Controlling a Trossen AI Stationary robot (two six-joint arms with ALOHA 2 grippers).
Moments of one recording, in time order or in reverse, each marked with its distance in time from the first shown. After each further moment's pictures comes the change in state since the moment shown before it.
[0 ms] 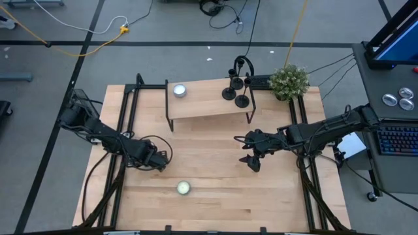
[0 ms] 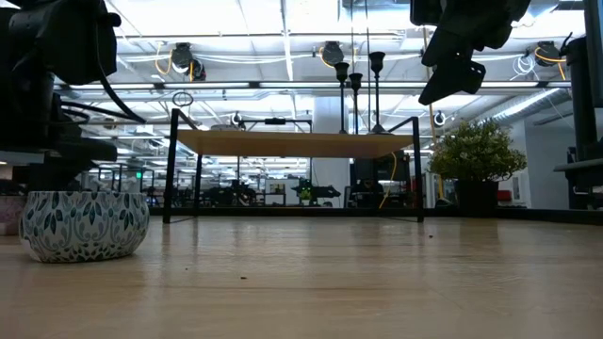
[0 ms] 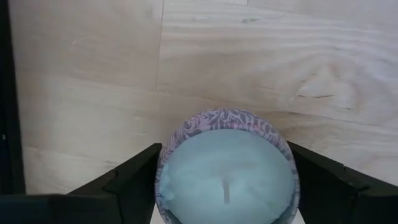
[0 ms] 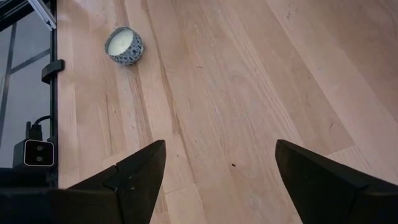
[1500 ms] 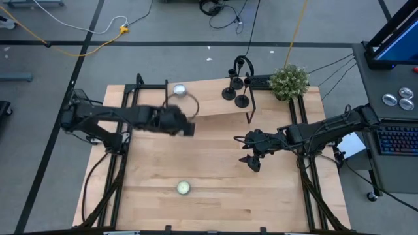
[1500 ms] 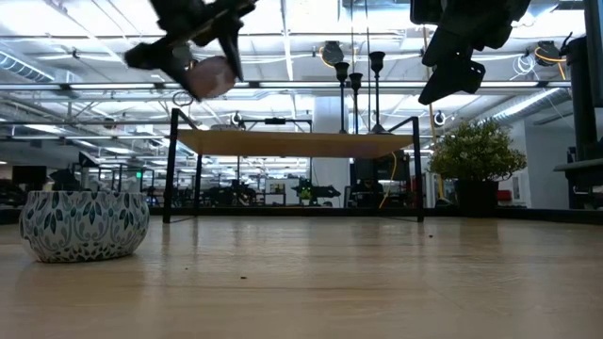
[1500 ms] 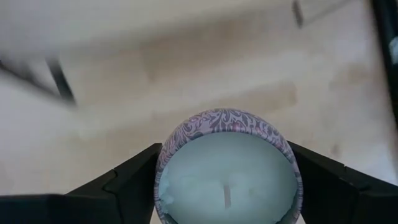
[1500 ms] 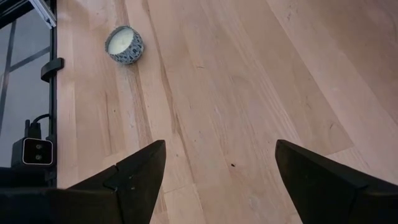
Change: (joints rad) left arm 0.355 0.000 0.602 -0.023 -0.235 0.782; right arm 0.000 0.000 0.000 0.000 0.000 -0.012
